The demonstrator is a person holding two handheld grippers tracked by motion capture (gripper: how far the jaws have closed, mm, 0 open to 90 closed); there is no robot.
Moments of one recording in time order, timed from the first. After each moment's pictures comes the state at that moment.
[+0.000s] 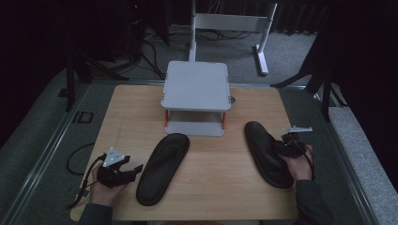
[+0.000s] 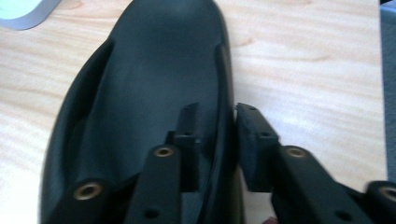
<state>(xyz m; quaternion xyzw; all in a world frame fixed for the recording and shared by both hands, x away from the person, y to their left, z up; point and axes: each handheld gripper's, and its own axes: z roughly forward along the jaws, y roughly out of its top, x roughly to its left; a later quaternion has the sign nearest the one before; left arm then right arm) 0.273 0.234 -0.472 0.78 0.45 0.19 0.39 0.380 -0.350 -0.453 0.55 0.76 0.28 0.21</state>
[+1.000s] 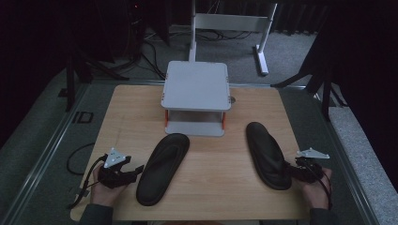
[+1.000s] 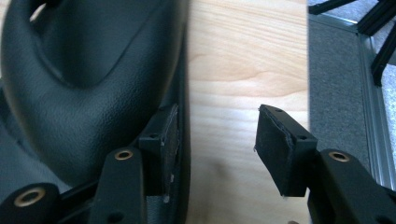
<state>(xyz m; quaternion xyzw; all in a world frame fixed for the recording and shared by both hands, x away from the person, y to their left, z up) 0.272 0.231 -0.472 0.78 0.45 0.20 0.39 0.303 -0.379 -0.466 0.55 0.74 0.26 0.28</state>
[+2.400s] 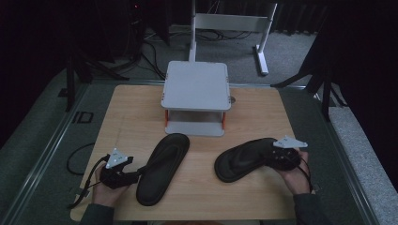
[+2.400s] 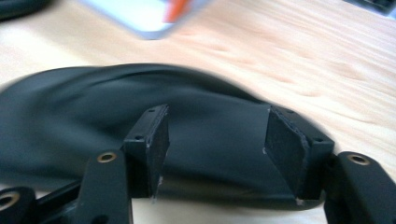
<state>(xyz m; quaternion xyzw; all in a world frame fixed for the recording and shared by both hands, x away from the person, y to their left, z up) 0.271 0.226 -0.472 0.78 0.44 0.19 0.40 0.329 -0.313 -0.439 0.42 0.80 0.34 0.27</state>
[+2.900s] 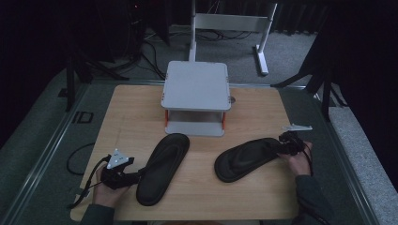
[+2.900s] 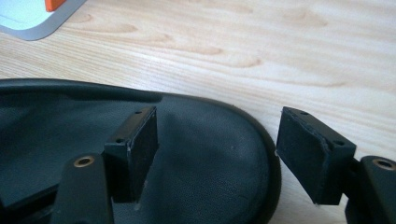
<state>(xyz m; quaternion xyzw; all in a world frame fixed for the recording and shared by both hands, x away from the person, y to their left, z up) 0.271 0.224 -0.473 0.79 0.44 0.19 0.39 0.399 -0.360 -0.467 0.52 0.76 0.32 0.20</state>
